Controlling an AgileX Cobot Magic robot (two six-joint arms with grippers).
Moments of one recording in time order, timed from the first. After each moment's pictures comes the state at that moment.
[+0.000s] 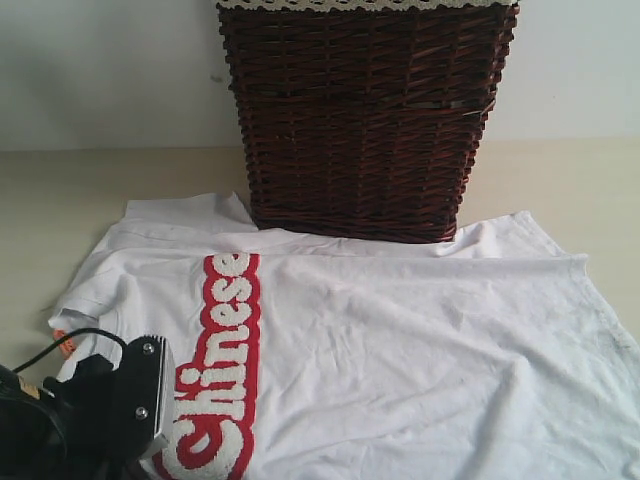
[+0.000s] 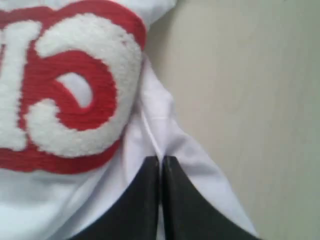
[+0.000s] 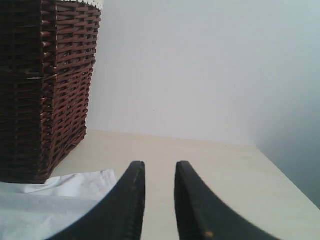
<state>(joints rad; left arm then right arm) -0.59 1.47 -0.47 -0.66 0.48 1.41 -0.11 0.02 0.00 0.15 0.09 -0.30</state>
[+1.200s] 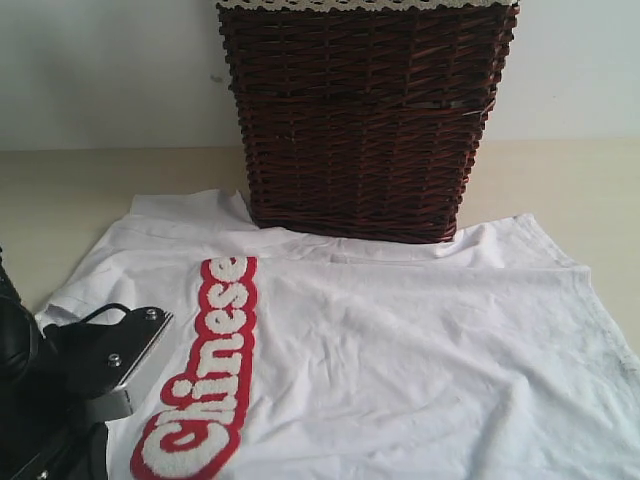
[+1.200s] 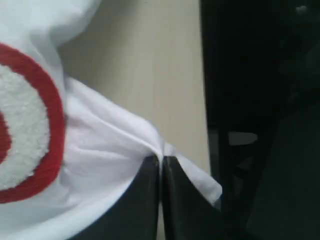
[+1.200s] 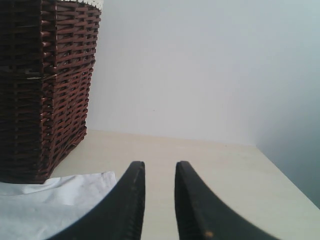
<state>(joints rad) -0.46 1.53 -0.75 -0.52 1.16 1.49 -0.11 0.02 0.00 0.15 0.09 -0.30</state>
